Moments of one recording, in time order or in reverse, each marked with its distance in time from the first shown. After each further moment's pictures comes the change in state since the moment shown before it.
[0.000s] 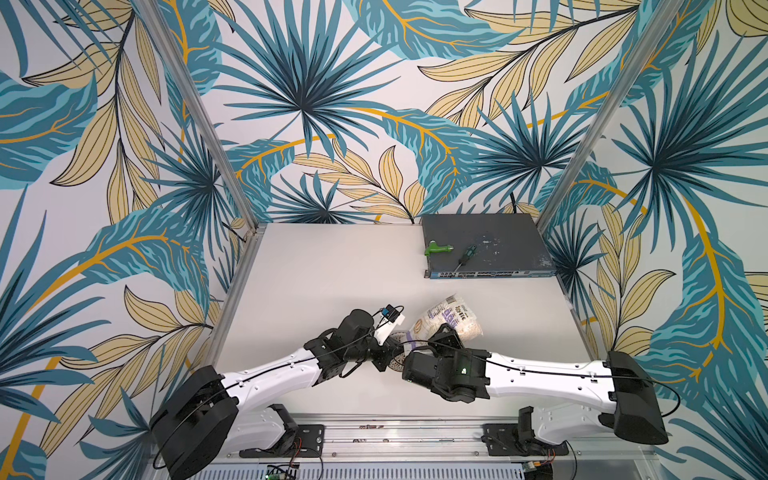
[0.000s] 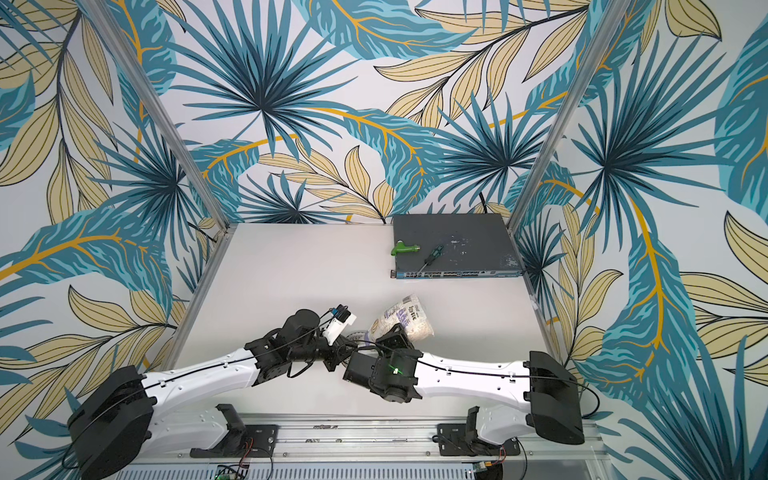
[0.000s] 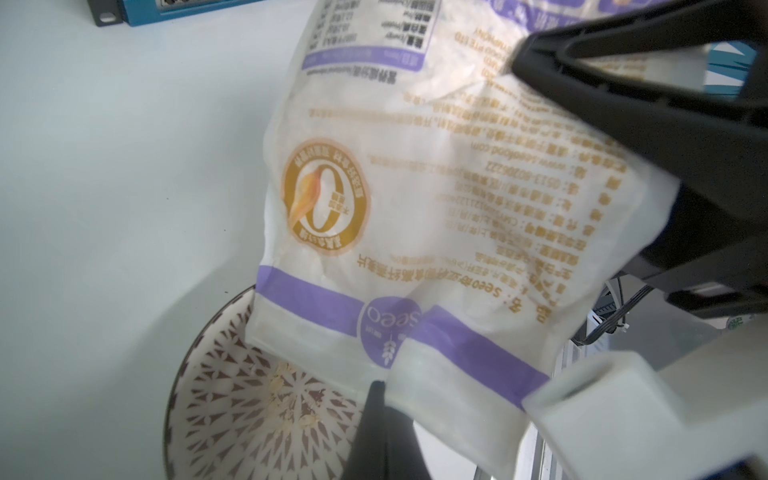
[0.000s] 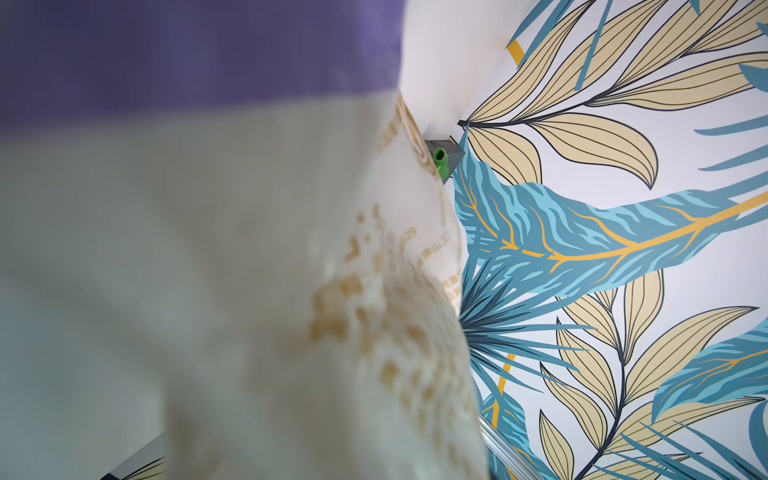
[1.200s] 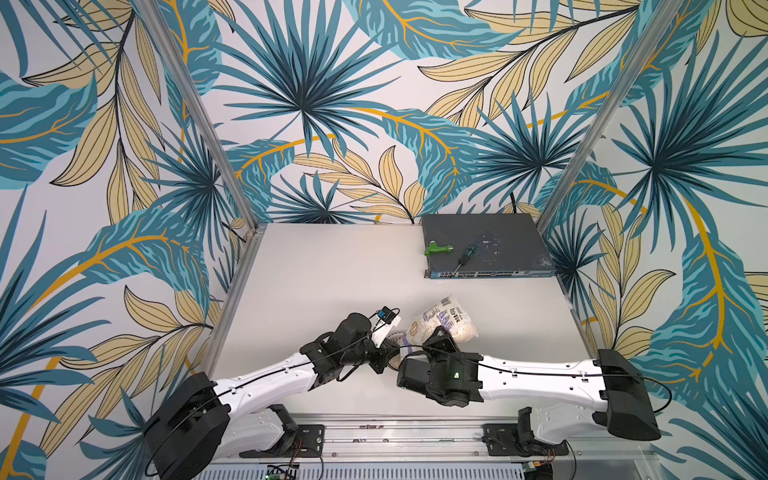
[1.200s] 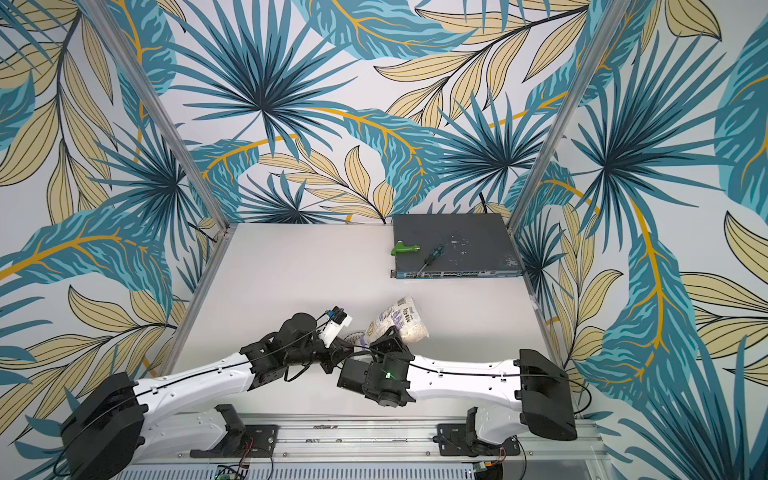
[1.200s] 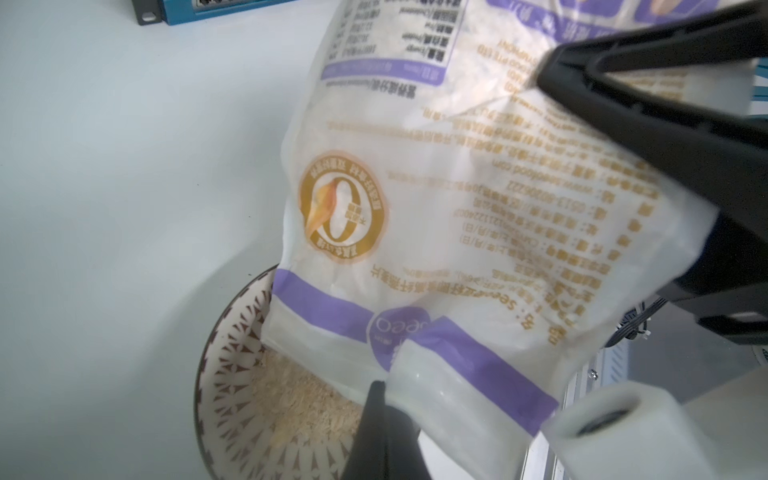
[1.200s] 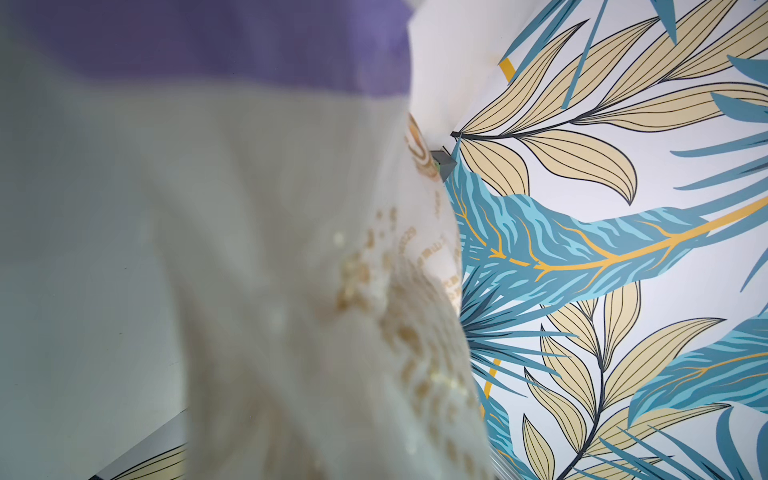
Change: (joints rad) left arm -0.008 -0.058 -0.032 -0.020 -0.069 -0.009; right arm 0.042 0.042 0.027 -0.026 0.014 0.026
